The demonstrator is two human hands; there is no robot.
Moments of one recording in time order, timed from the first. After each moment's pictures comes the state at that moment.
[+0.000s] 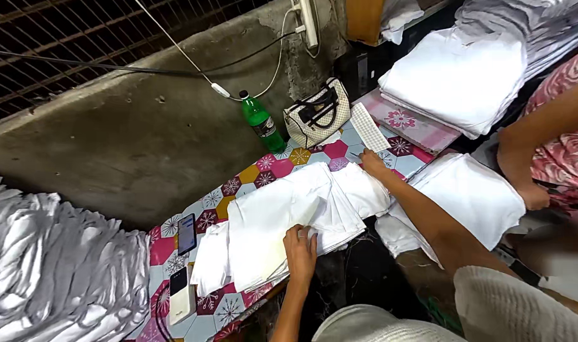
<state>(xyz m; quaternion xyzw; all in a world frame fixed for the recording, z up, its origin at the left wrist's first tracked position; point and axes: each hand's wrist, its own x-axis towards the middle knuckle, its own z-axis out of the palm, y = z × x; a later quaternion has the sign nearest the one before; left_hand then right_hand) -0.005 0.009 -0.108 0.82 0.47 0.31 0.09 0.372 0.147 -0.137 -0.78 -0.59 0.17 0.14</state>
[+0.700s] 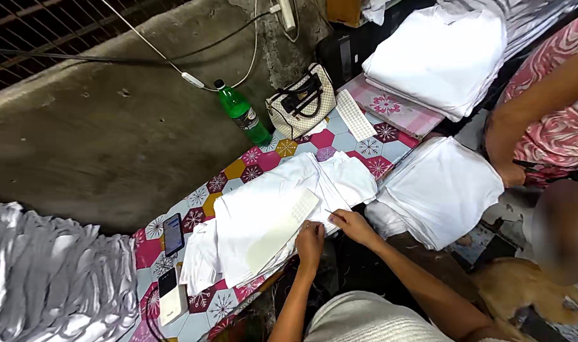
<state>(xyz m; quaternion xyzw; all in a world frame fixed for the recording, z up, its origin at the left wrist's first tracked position) 0.042 -0.006 -0.121 0.79 0.55 0.17 0.24 0.219 -0.043 -0.115 -0.66 -0.54 0.44 0.29</state>
